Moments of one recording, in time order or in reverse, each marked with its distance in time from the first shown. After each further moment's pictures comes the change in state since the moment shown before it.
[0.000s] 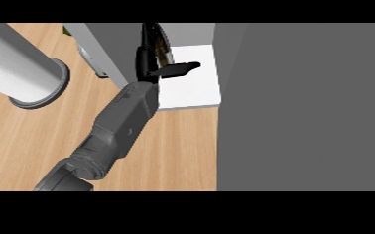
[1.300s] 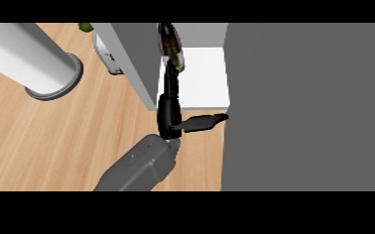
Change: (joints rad) left arm 0.477 0.002 -0.615 -0.737 0.303 0.360 0.059; right arm 0.019 -0.016 -0.032 -0.018 0.016 -0.034 0.021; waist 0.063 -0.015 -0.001
